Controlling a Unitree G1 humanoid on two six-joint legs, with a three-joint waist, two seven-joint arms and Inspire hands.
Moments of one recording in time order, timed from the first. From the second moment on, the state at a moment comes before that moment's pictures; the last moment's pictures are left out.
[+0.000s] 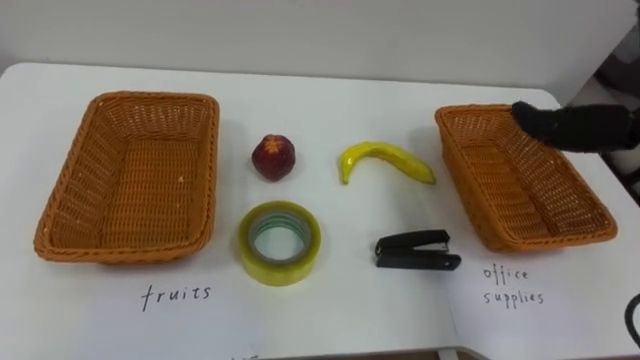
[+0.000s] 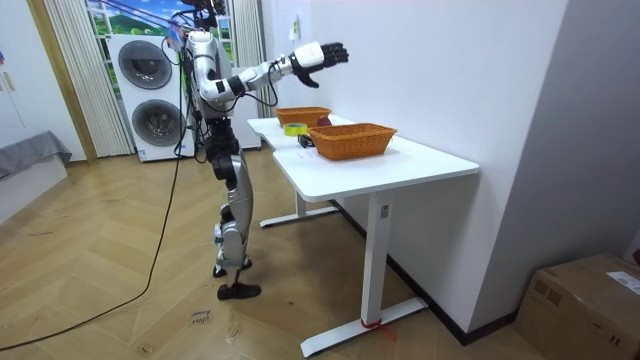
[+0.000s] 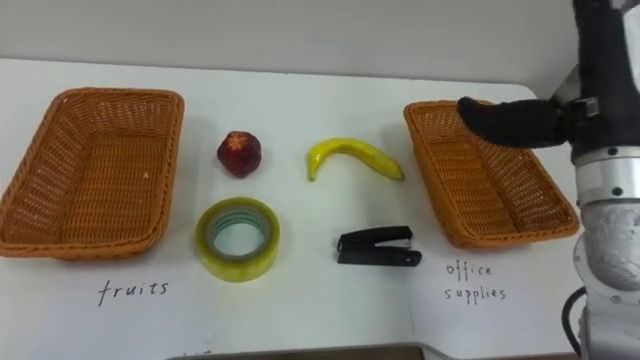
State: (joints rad) left arm 0.27 0.22 0.24 1.12 -0.11 0.04 0.07; right arm 0.01 -0.44 -0.21 -0.30 -0.20 0.09 0.05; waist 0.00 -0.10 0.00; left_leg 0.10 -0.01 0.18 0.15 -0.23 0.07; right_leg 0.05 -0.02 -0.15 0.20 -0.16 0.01
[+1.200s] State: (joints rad) left arm 0.22 0.25 0.18 1.13 -0.10 0.04 -0.01; right arm 0.04 -0.44 -0.09 -0.29 -0.35 0.14 0.53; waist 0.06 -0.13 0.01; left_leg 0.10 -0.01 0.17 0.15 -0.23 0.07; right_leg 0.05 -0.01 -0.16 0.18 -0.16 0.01
